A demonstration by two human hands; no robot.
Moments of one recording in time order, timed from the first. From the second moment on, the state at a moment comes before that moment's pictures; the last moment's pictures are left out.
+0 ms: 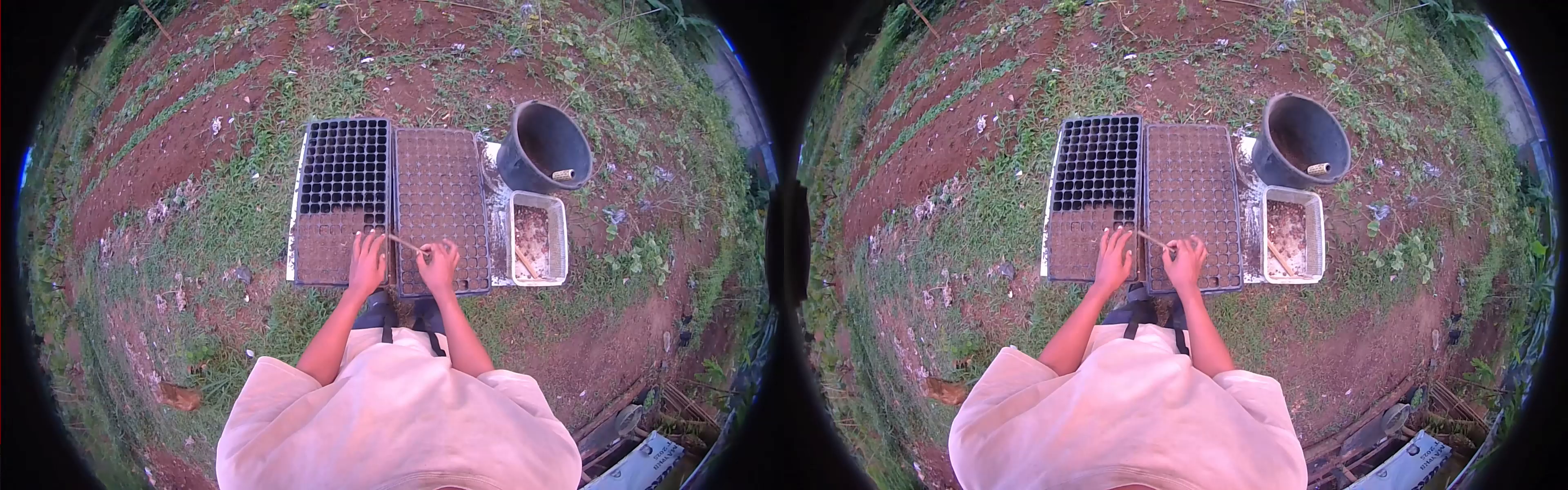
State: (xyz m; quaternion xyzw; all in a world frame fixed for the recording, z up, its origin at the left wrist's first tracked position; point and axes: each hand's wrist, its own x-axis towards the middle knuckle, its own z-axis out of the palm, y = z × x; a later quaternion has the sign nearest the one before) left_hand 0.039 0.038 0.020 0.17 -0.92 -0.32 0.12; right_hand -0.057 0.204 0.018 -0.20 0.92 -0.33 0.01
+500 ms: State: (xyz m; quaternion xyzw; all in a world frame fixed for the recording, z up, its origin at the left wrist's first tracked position) left_hand 0.041 0.039 0.032 0.28 -0.89 -0.31 0.17; right_hand -0.074 0.201 0.061 -0.19 0.83 -0.51 0.10
